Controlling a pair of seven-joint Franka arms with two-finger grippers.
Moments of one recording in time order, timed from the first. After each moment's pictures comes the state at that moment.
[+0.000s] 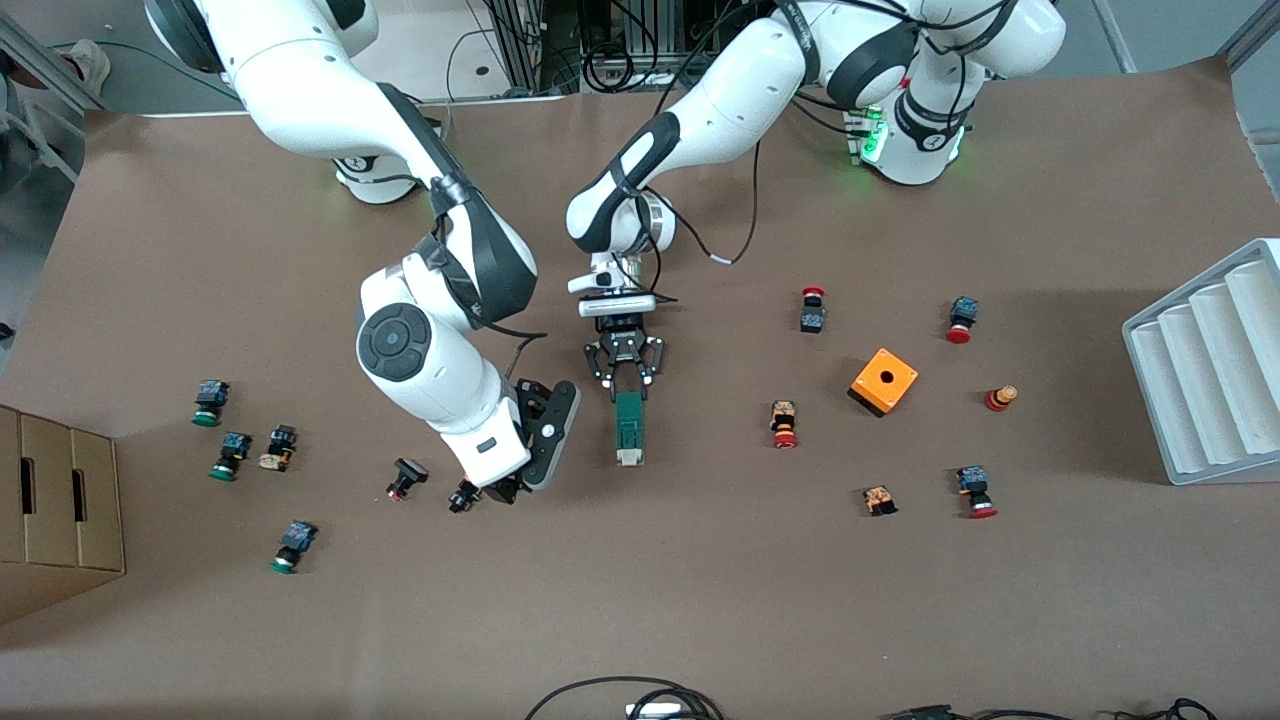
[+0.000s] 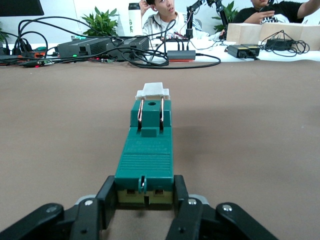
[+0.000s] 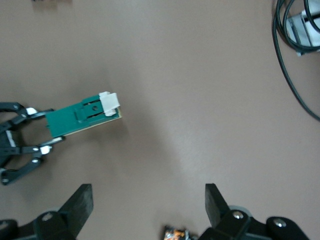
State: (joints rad) left arm -1.00 0.98 -0.15 -1.61 1.79 1.97 -2.52; right arm 0.55 0.58 -0.08 -1.46 0.20 2.20 -0.89
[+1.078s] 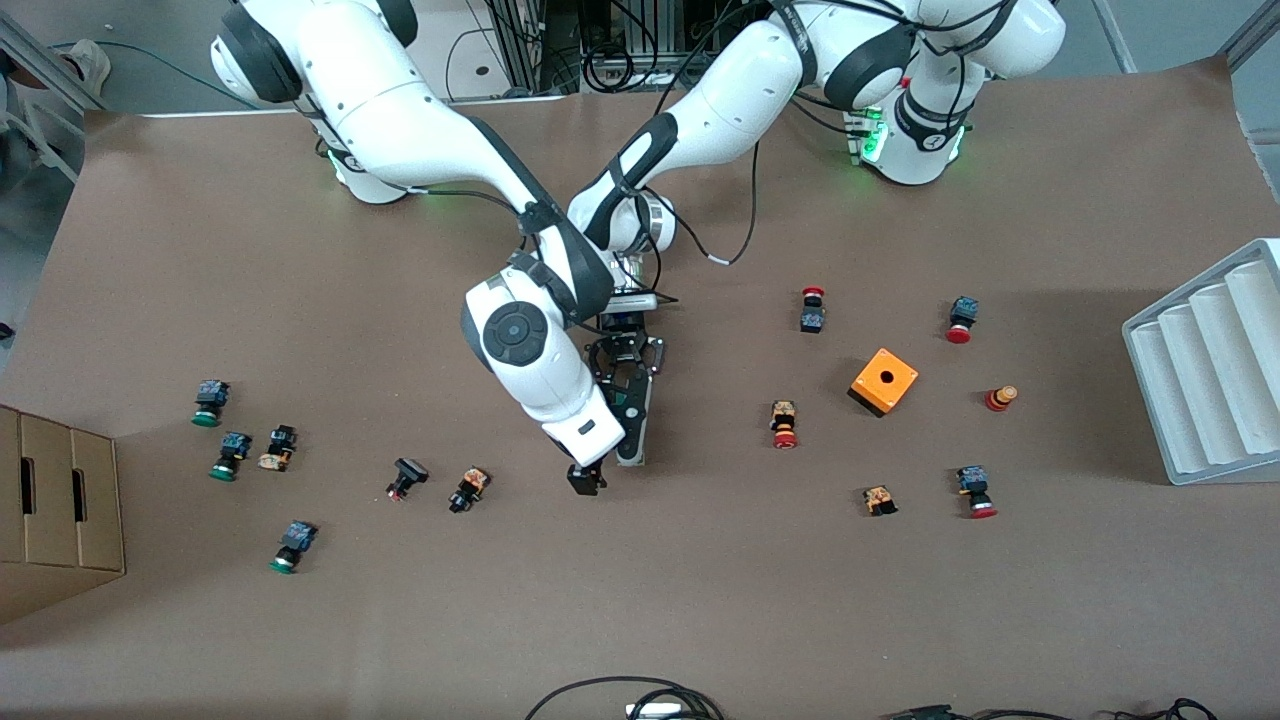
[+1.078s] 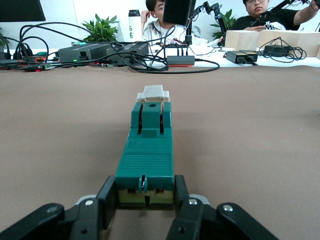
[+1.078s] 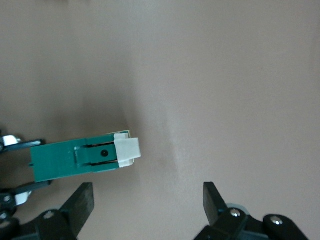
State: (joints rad) left arm -1.01 0.98 -0.15 -1.61 1.80 1.95 -2.53; right arm 0.74 0.73 -0.16 -1.45 0.20 2.40 -0.91
